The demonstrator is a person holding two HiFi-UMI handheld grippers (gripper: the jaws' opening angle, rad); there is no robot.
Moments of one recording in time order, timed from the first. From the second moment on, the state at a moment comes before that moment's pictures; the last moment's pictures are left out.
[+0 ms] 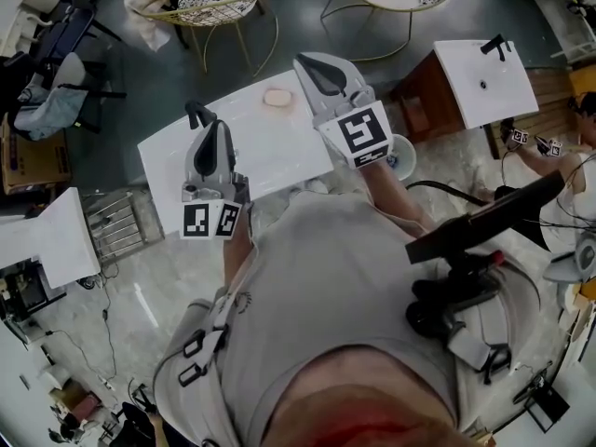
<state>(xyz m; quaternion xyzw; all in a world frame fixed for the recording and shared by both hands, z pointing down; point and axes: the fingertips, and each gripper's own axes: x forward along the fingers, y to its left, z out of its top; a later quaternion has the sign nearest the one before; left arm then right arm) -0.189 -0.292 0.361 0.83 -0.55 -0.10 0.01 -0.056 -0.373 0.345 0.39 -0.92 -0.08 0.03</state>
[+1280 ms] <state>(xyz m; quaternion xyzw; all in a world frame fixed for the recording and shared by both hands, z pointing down) -0.215 -0.270 0.372 0.82 -0.56 -0.11 0.02 -0.059 -0.375 0.354 0.44 -0.90 -0.04 0.00</state>
